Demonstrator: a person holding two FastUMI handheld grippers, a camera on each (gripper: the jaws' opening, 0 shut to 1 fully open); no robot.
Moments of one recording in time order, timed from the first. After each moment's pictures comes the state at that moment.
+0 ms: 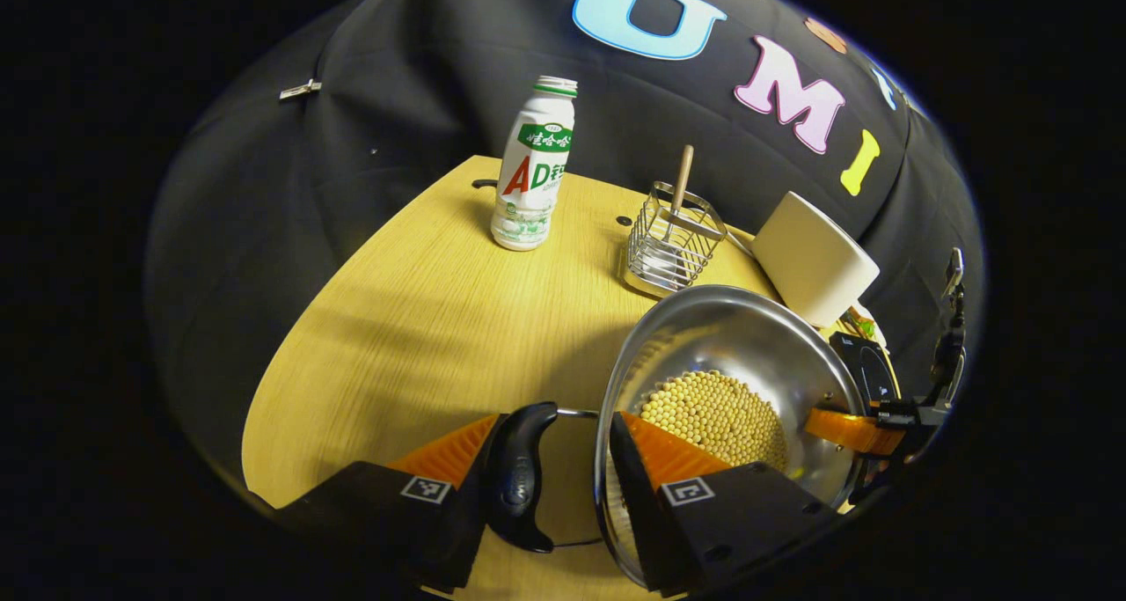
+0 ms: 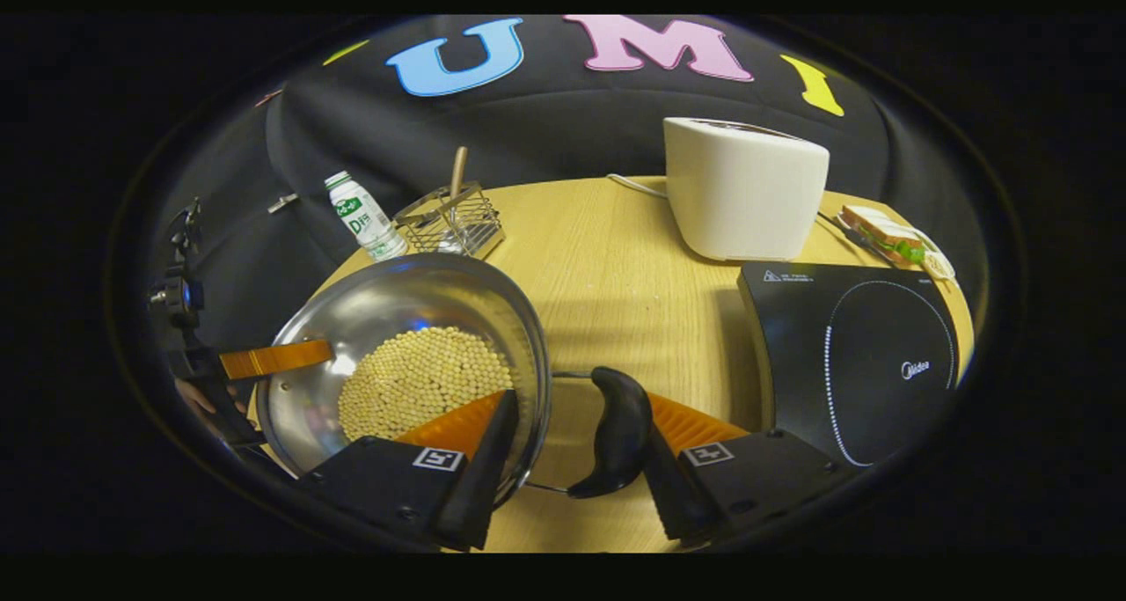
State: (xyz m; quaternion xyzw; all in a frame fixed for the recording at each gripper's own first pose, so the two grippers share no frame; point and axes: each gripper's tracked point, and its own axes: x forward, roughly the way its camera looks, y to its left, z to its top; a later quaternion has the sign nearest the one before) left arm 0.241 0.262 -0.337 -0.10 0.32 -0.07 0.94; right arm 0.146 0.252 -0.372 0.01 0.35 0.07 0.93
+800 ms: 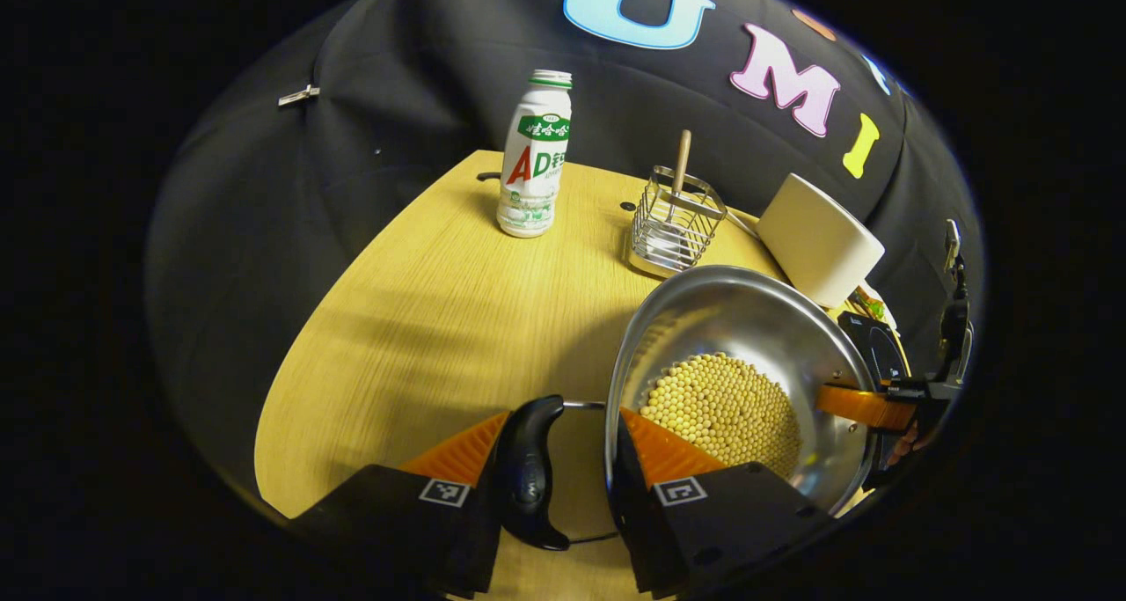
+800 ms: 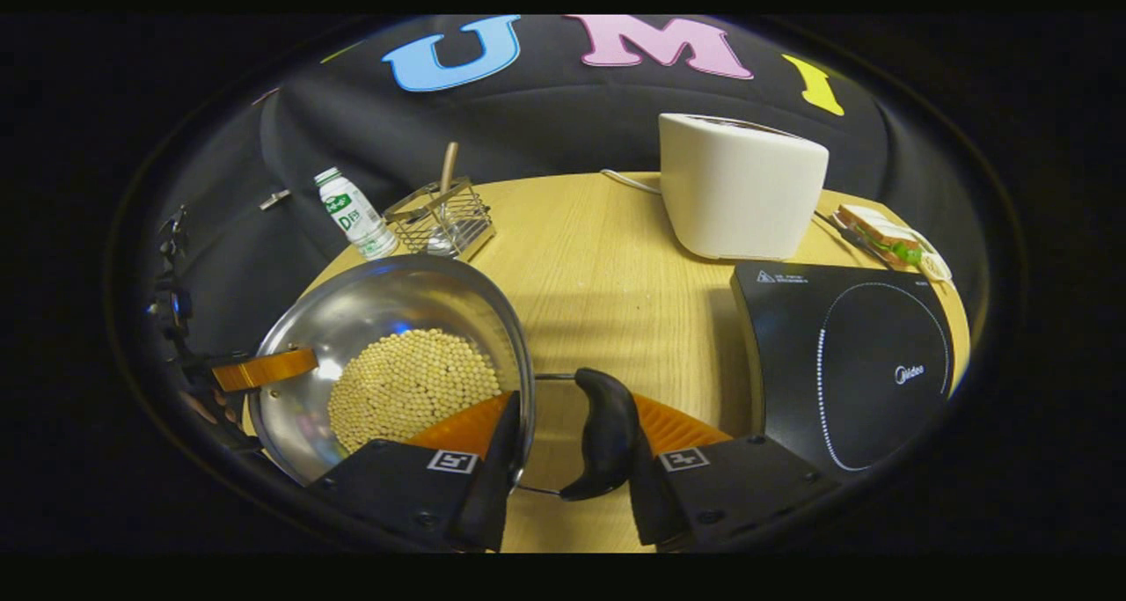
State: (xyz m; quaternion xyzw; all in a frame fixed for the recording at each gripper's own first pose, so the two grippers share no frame) left arm 0.224 0.263 -0.339 -0.07 0.32 -0.06 0.94; right arm 0.147 0.252 -0.373 0.00 0.36 0.07 0.93
